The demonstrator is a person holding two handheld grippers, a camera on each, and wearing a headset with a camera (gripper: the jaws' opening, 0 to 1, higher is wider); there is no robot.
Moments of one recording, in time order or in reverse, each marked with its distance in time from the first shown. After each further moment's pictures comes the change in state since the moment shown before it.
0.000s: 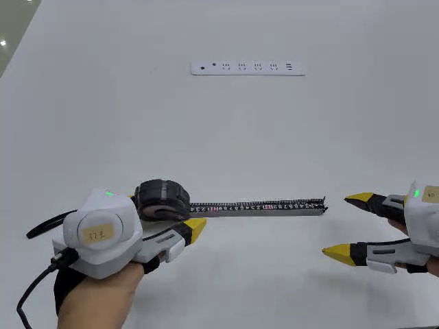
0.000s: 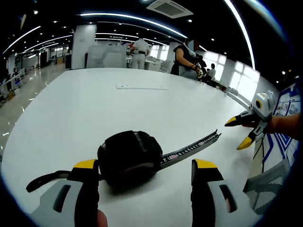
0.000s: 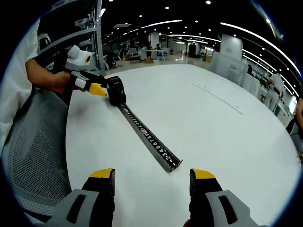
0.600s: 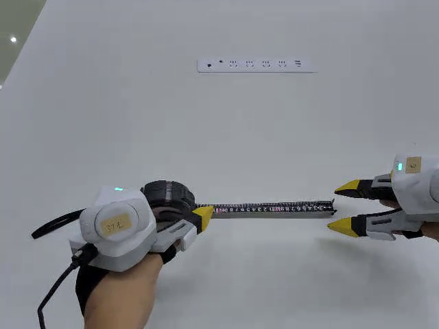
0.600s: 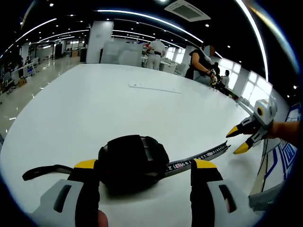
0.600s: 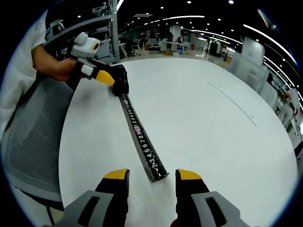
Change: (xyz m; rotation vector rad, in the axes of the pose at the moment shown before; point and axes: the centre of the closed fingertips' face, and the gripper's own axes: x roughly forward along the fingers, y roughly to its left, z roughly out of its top) left arm 0.013 0.007 0.003 -0.101 0.001 0.102; right arm 0.025 -0.023 0.004 -0.145 0.092 0.124
